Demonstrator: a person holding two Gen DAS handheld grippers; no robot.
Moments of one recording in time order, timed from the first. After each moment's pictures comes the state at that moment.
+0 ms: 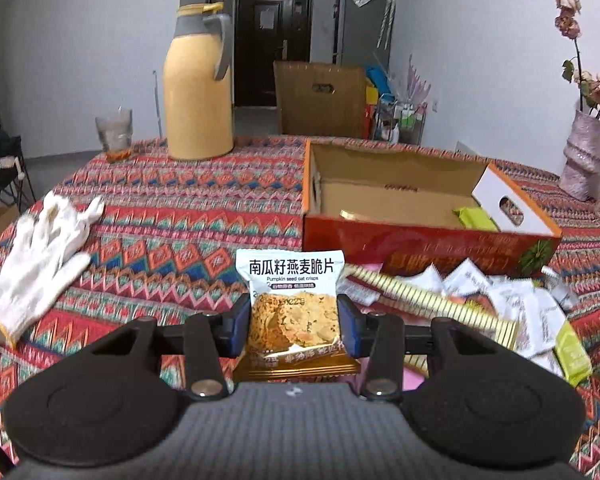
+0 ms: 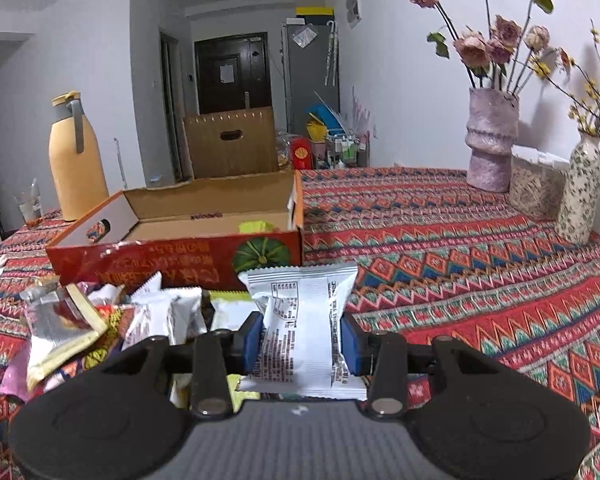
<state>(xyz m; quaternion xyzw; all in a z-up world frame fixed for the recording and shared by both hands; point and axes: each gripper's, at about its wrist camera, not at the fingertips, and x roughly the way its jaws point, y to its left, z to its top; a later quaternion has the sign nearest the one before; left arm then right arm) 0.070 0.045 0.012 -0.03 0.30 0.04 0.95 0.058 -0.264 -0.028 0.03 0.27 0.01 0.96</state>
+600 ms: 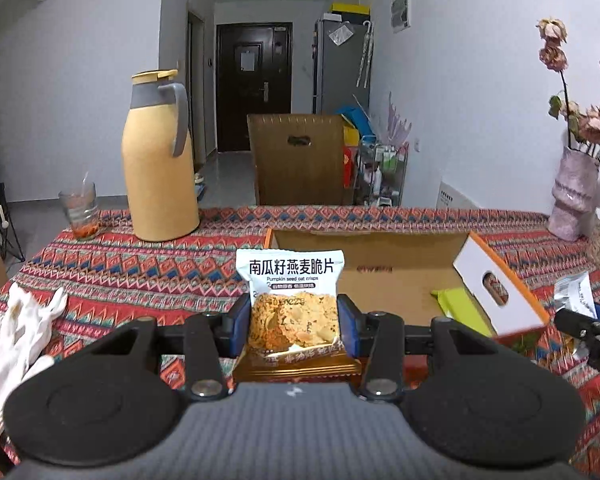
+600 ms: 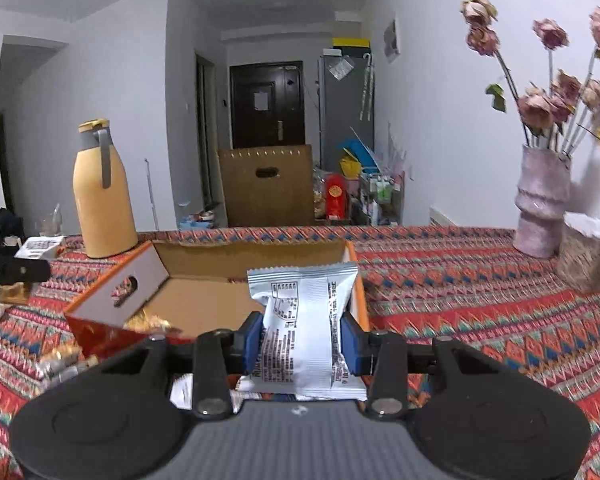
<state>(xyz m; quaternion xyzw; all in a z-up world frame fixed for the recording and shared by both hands) 0.140 0.014 0.059 -0.01 0.24 0.02 0.97 0.127 -0.225 0.014 0.01 0.22 0.06 0.97</state>
